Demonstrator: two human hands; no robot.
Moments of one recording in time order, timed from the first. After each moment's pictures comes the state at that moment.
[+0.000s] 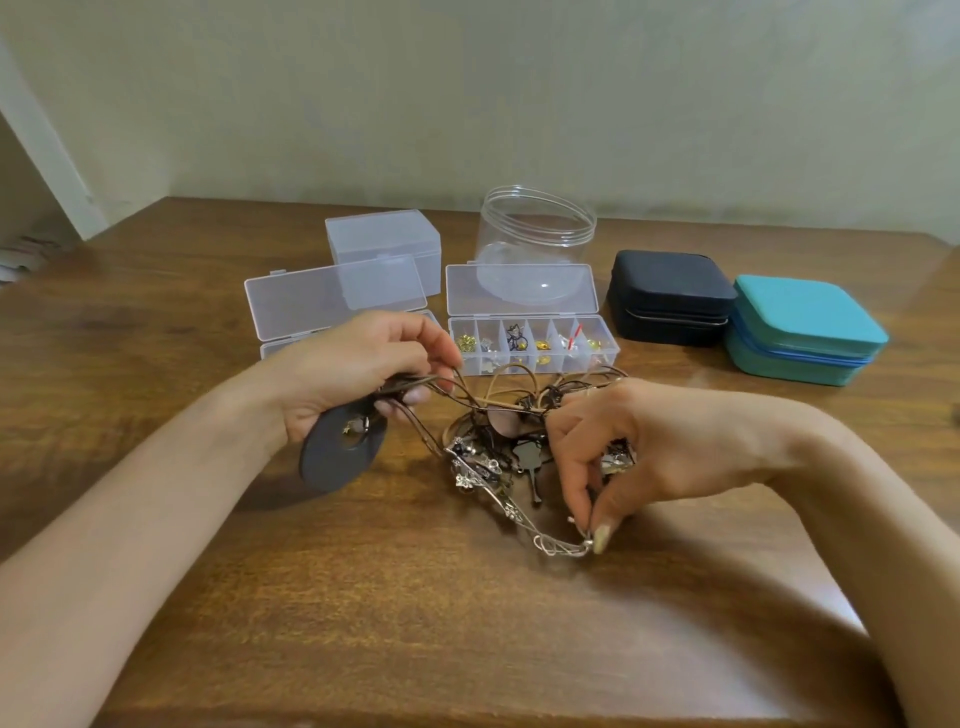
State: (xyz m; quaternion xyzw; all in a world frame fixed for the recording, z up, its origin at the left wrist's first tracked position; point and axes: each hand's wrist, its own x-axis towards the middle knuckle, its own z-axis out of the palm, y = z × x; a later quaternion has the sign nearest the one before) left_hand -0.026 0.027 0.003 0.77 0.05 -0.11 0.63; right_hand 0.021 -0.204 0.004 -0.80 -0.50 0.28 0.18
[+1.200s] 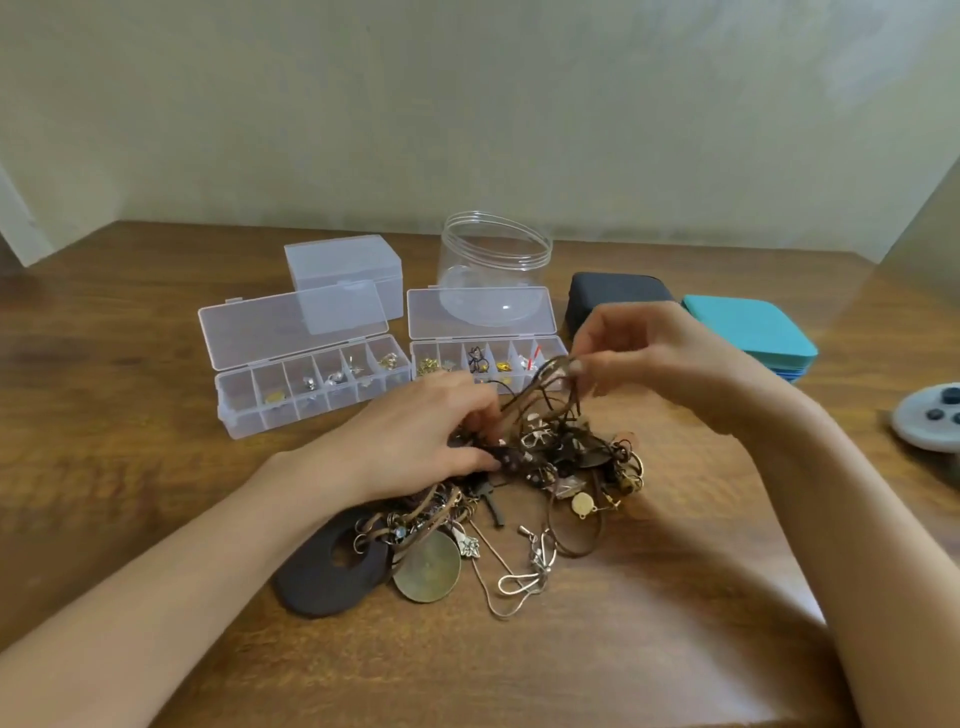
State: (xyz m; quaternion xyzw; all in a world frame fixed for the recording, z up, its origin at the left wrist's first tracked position) left_hand -0.009 -0.012 -0.029 0.96 -0.20 0.02 0.18; right_hand 0.052 -0.226 0.014 -0.84 -0.27 0.11 0.47
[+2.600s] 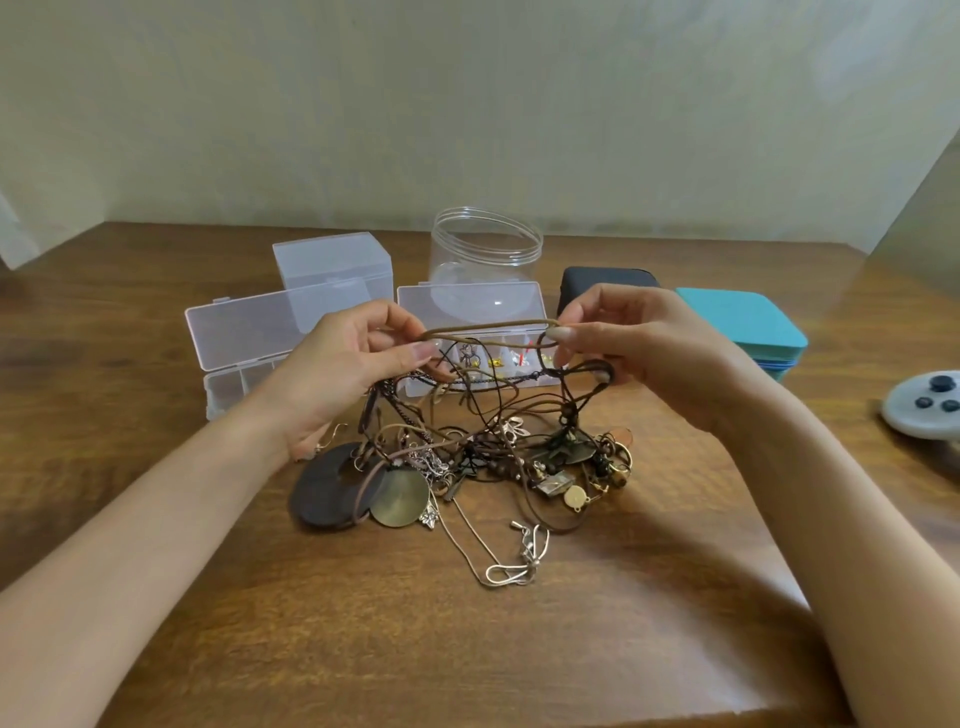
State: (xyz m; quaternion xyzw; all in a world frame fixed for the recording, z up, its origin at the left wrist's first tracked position) left_hand -0.009 0.008 -0.007 0.78 -0.01 0.06 0.63; right_hand 0.048 -0.221 0.014 -0.78 -0.20 0.11 0.58
